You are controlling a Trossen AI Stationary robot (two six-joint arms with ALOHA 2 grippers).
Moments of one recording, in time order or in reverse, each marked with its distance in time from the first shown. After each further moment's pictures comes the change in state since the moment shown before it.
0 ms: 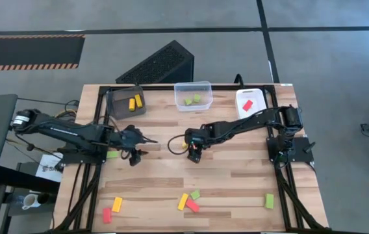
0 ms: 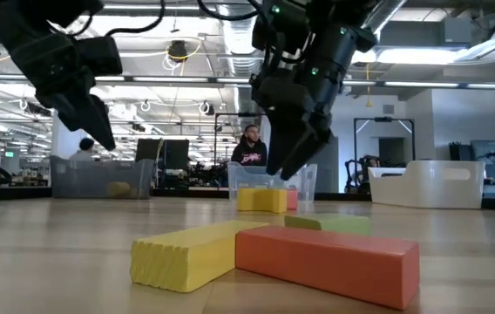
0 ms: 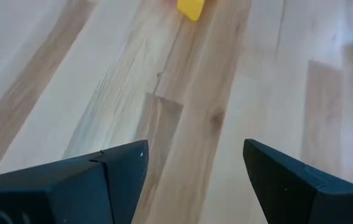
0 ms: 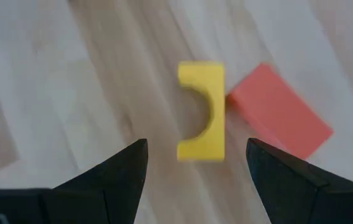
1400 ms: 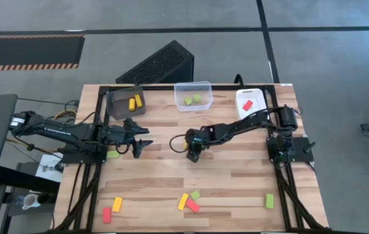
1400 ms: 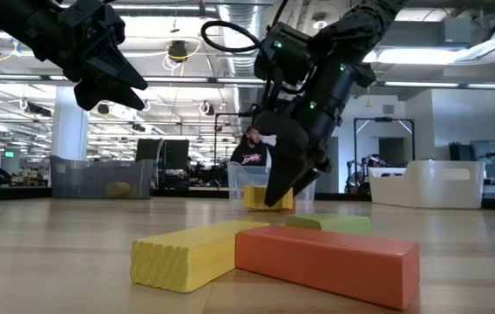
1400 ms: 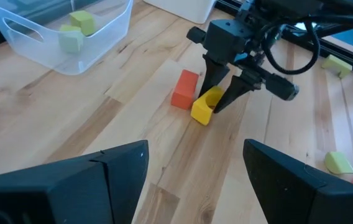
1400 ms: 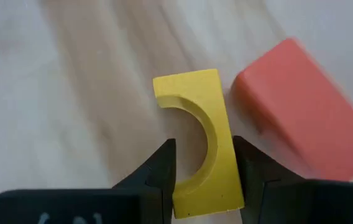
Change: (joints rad) left arm 0.000 -0.125 -0.019 0.214 -0.180 -0.065; right arm -0.032 0.055 -0.110 0.203 -0.050 0.035
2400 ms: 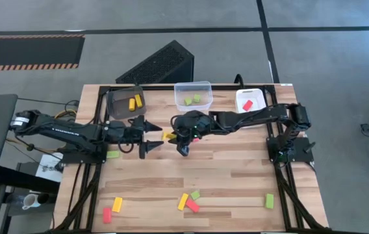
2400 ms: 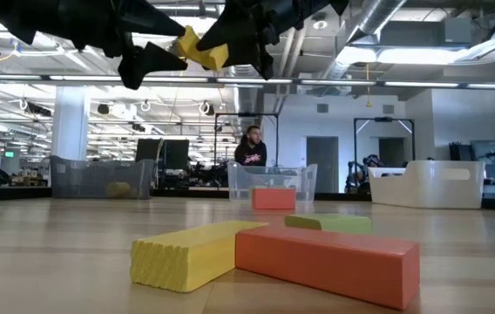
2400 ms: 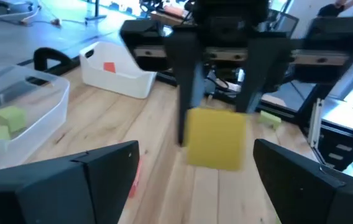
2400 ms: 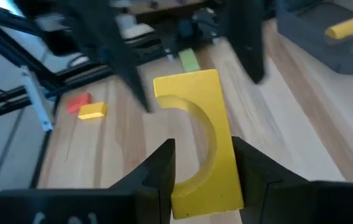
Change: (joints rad) left arm 0.054 0.160 0.001 0.499 0.153 0.177; right arm 0.004 -0.152 0.260 0.123 -0.124 -0.141
